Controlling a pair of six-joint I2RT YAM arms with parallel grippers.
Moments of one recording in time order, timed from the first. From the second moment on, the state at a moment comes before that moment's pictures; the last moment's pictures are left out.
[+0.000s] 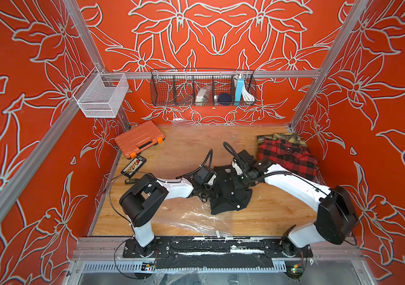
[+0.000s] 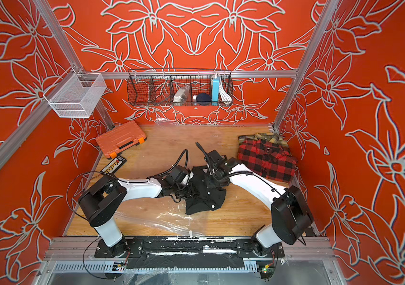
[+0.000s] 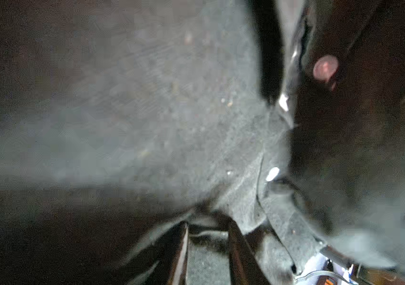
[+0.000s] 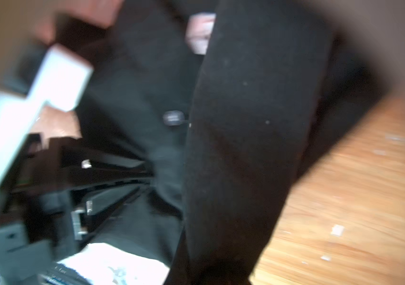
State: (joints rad) left arm -0.72 1.75 0.85 -0.02 0.40 -0.83; right arm 0.70 1.51 1.11 -0.84 -0.11 0.48
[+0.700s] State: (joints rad) left arm -0.62 1.53 0.67 -0.18 0.40 -0.84; right arm 0.78 1.60 1.17 -0.83 -0.08 0.45
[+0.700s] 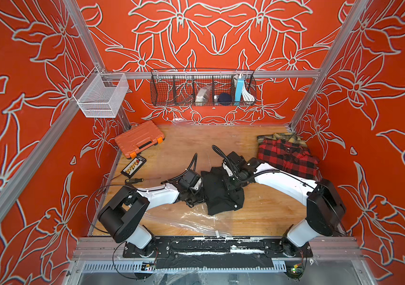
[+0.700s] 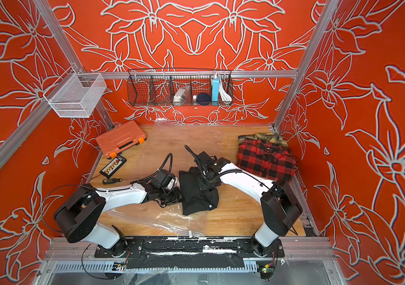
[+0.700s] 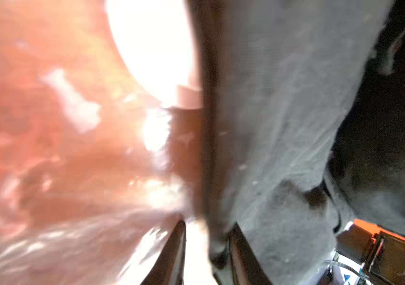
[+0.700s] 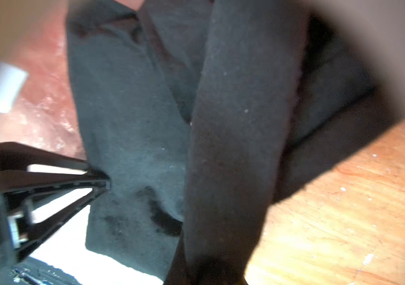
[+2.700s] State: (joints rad) left arm -0.43 1.24 0.66 -0.45 0.38 -0.78; right arm 0.68 1.91 1.48 -1.03 0.44 0.14
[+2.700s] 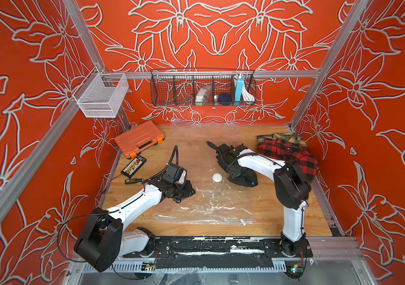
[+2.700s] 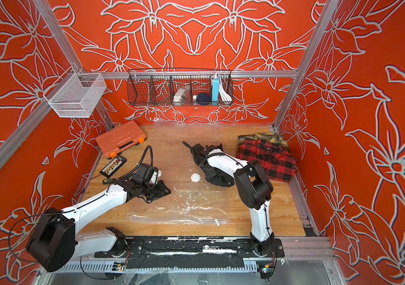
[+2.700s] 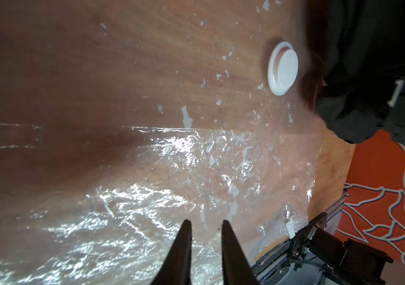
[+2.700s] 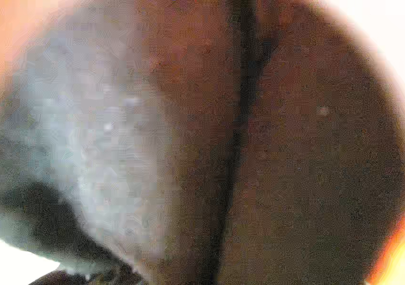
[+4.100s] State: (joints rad) left arm -0.56 1.22 0.71 -0.51 0.31 -0.70; right arm 0.66 2.05 1.51 -1.05 0.33 0.24
